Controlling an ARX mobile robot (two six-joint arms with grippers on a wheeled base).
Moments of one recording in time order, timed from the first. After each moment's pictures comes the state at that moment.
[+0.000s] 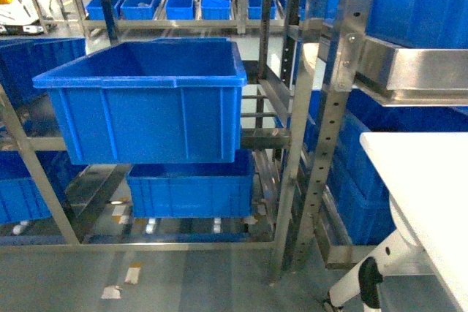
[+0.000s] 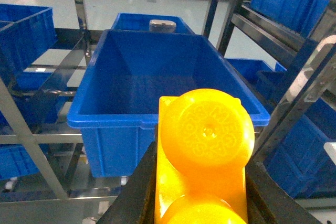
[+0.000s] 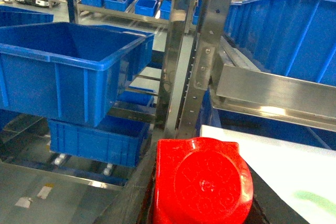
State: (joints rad) left arm -0.14 1.29 0.80 0.29 -0.08 -0.13; right arm 0.18 0.90 0.18 0.68 0.02 -0.12
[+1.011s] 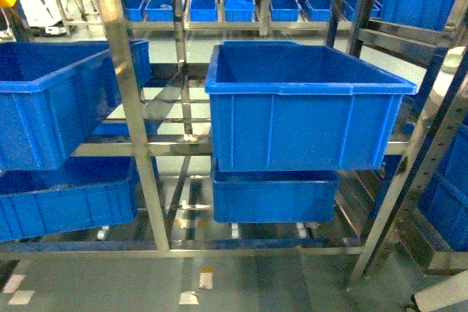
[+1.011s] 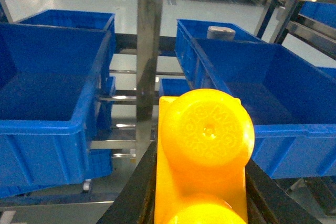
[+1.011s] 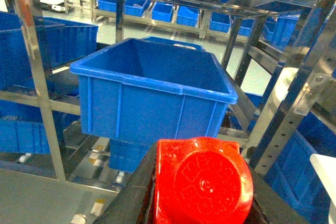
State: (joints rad) left arm -0.14 1.29 0.80 0.29 -0.08 -0.13; right arm 0.18 0.90 0.18 0.68 0.02 -0.12
